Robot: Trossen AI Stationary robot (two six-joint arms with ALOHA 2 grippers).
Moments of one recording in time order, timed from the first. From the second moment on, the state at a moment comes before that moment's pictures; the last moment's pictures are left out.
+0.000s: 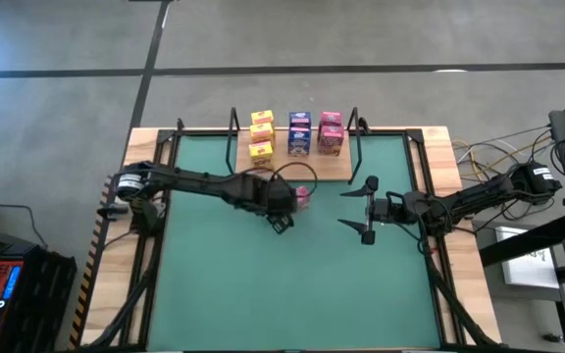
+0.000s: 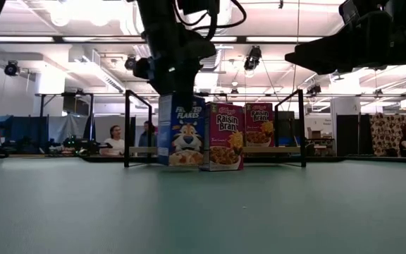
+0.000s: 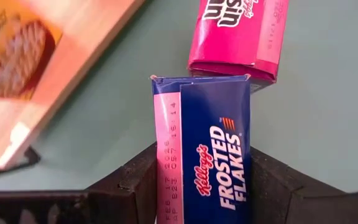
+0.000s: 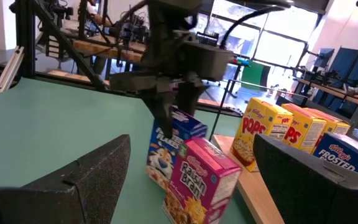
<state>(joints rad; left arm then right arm) -0.02 1.85 1.52 -0.94 -0.30 -0.67 0.12 0.97 0.14 0.86 0.21 -0.24</state>
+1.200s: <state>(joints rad) 0.11 1.88 1.51 -0.65 -0.23 -0.35 0.12 0.97 0.14 0.86 0.21 -0.24</state>
